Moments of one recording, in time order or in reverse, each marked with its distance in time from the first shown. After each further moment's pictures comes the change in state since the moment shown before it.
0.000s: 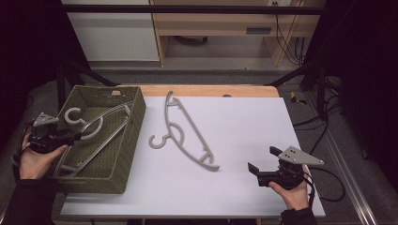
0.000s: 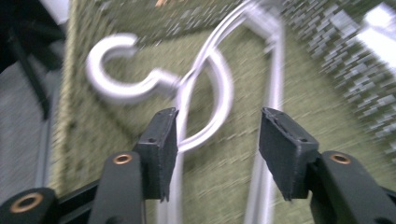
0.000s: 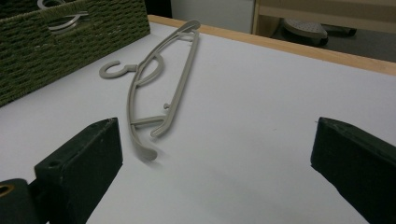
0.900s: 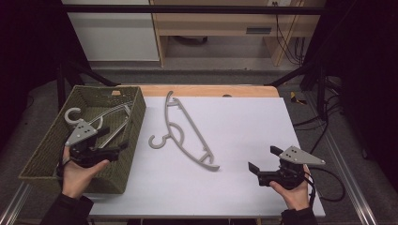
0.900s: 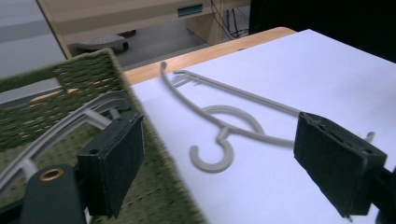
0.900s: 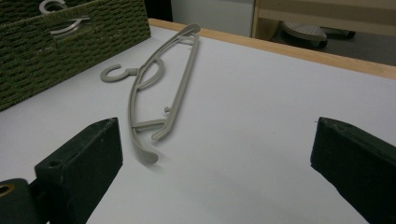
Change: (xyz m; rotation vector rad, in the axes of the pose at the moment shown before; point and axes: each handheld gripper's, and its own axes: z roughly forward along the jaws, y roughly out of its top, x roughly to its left) left arm -0.141 0.023 -0.020 -0.260 -0.256 0.078; right arm 0.000 0.003 -0.002 -0.012 0.001 0.001
